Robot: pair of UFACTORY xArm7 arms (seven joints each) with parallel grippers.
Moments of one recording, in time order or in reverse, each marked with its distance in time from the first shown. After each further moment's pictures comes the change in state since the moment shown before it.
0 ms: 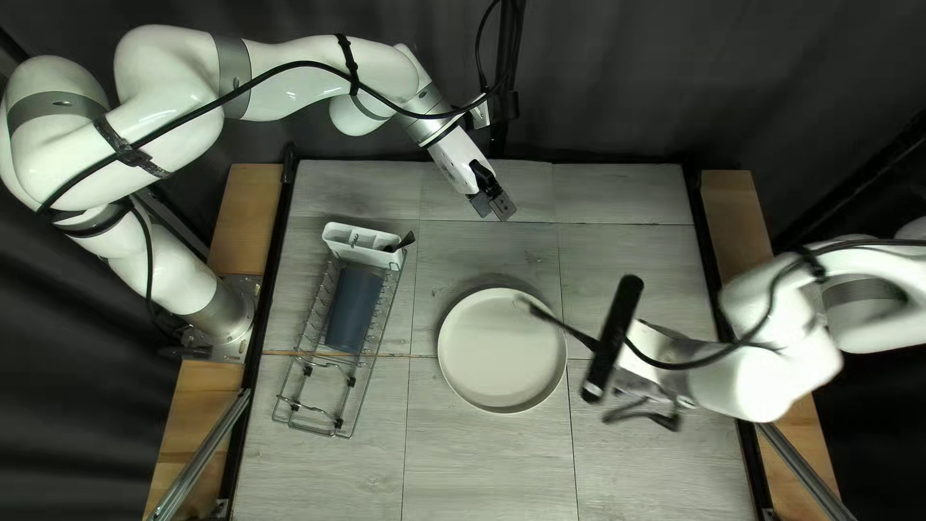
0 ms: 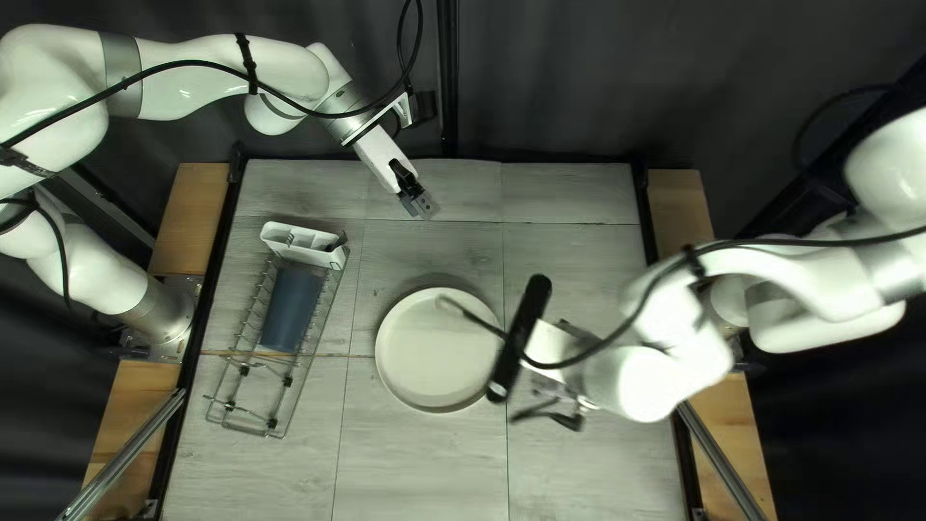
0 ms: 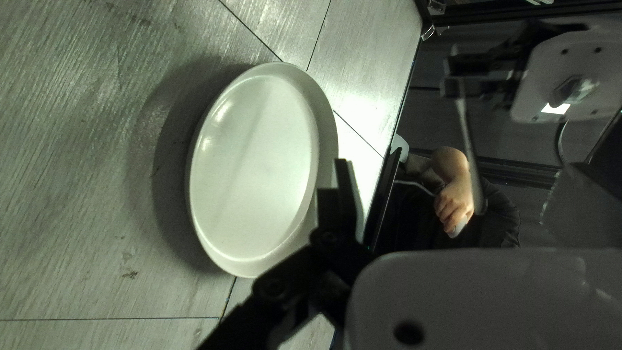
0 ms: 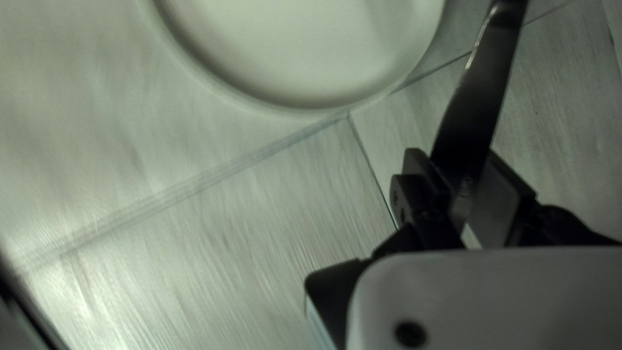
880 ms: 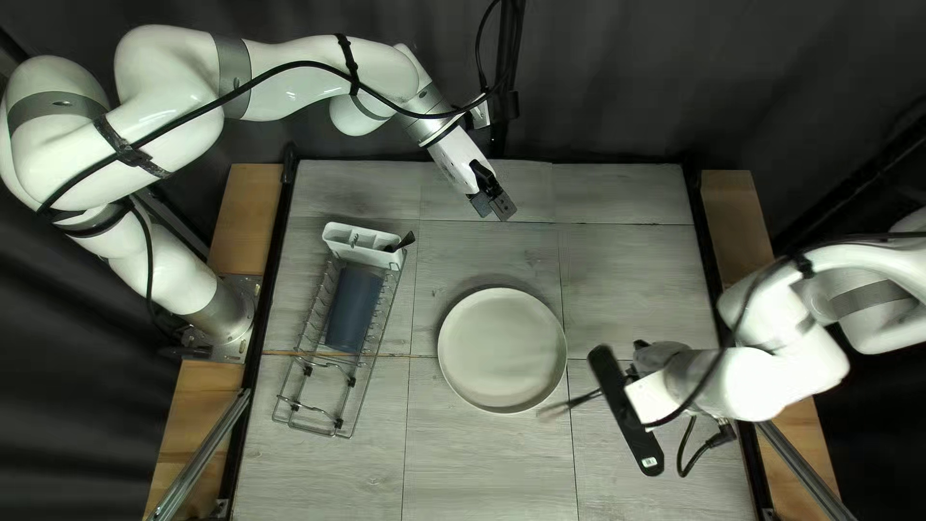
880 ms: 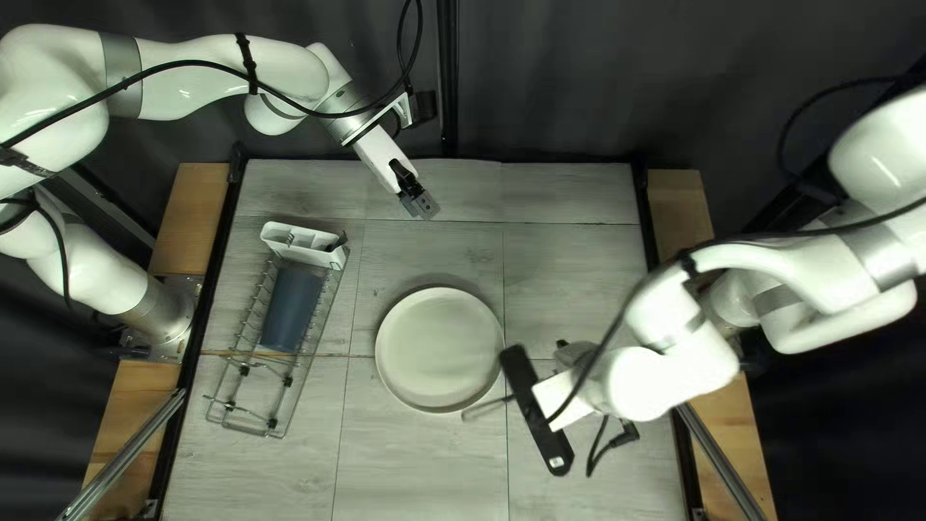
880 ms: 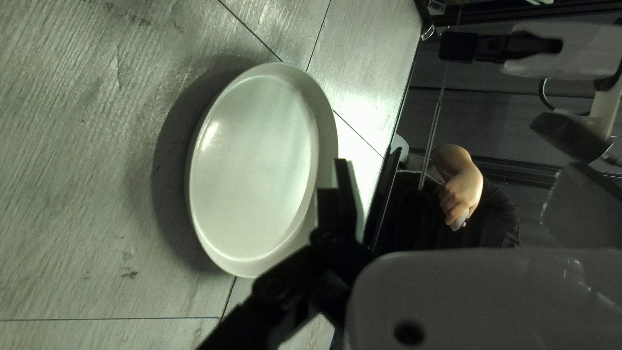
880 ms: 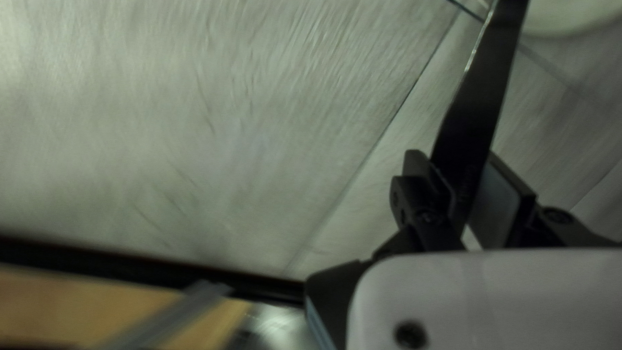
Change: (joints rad) left arm 0.000 0.000 0.000 0.000 0.000 0.000 0.000; right arm 0.128 0.211 -0.147 0.095 0.054 0.081 -0.934
